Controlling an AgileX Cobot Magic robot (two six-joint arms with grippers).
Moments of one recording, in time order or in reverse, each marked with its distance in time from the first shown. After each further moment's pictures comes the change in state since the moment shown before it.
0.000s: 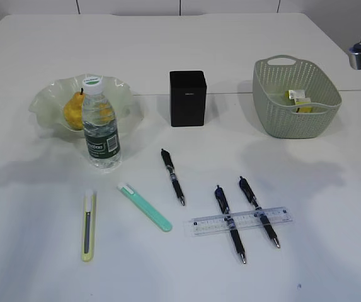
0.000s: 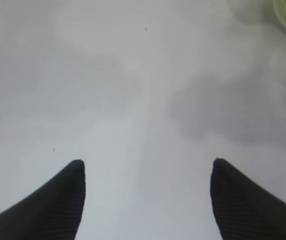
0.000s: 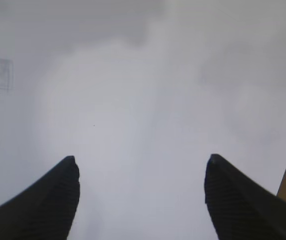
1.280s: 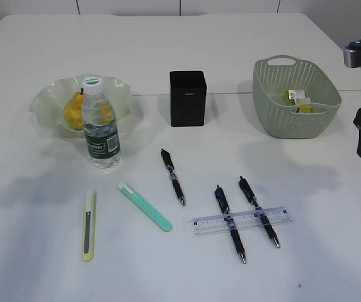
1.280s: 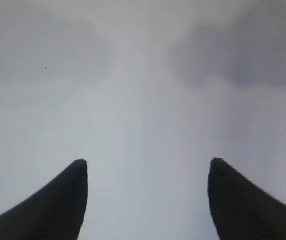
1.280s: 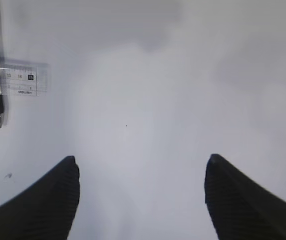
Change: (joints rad) left arm 0.000 -0.150 0.000 -0.159 0.338 0.228; right arm 0.000 0.000 0.000 0.097 0.007 0.000
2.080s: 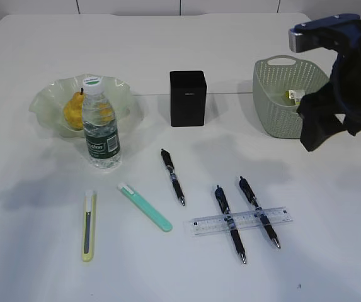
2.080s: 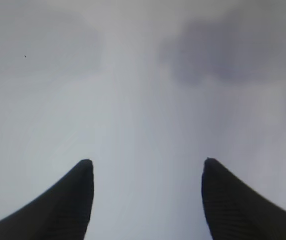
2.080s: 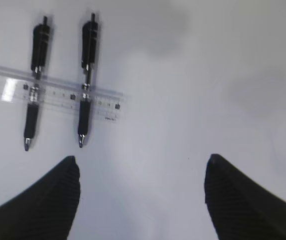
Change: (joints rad) left arm 0.000 0.000 0.000 -0.058 0.033 0.009; right arm 0.200 0.000 -0.062 0.052 -0.014 0.070
